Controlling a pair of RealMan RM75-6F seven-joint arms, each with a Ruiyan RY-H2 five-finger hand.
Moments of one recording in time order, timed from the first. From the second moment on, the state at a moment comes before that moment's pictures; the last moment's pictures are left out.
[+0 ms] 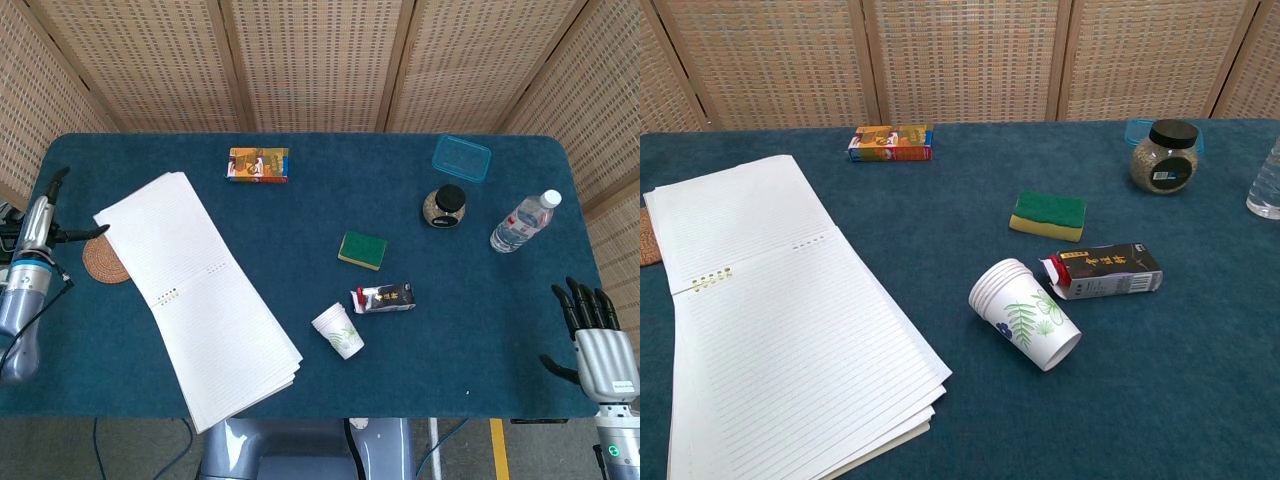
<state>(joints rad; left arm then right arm) -0.59 -1.40 -0.27 -0.90 1.12 0.86 -0.82 0.07 -1.16 0.07 -1.53 -1.53 1.52 0.00</state>
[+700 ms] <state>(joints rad) -0.22 -1.10 -0.08 -1.77 1.32 1.46 0.07 0.05 -1.12 0.08 -1.55 -1.56 1.58 0.08</state>
